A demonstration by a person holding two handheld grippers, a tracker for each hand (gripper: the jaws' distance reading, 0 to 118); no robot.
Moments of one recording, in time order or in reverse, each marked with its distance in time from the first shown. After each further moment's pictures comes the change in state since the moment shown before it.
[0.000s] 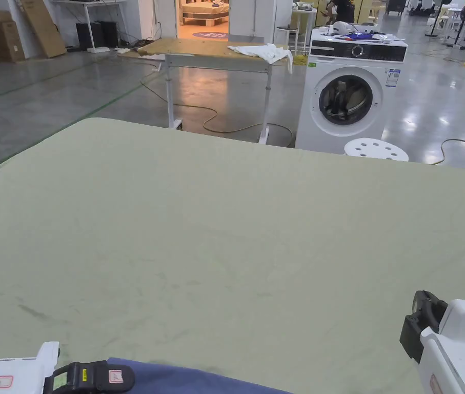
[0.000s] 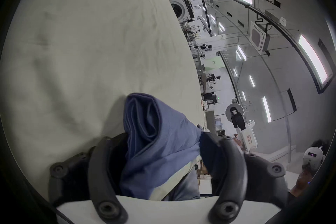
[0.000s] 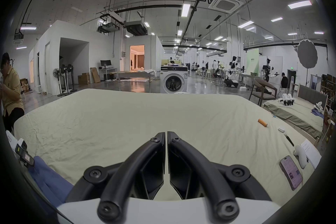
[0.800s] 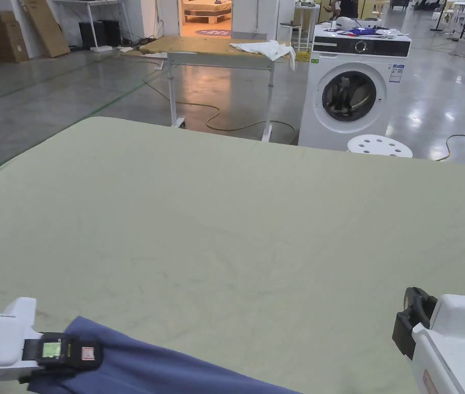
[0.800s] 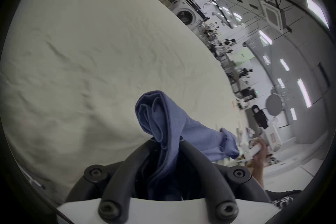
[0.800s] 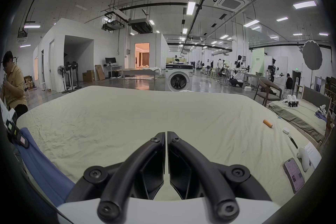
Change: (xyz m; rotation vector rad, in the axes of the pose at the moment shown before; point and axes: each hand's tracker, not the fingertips) left arm 0.106 0.022 0.057 0.082 0.411 -0.205; right arm -0.002 0.000 -0.006 -0.018 0.045 0.018
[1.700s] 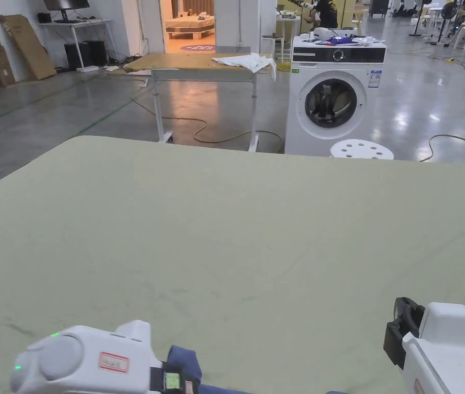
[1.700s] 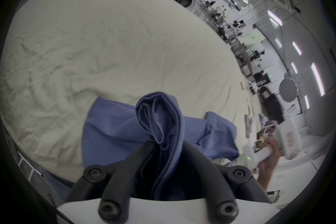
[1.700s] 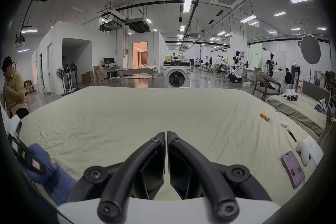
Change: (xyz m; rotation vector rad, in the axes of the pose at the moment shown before) left arm 0.148 -0.060 -0.125 -0.140 0.119 -0.070; right arm 0.023 -0.013 0.017 -0.018 -0.003 -0.036
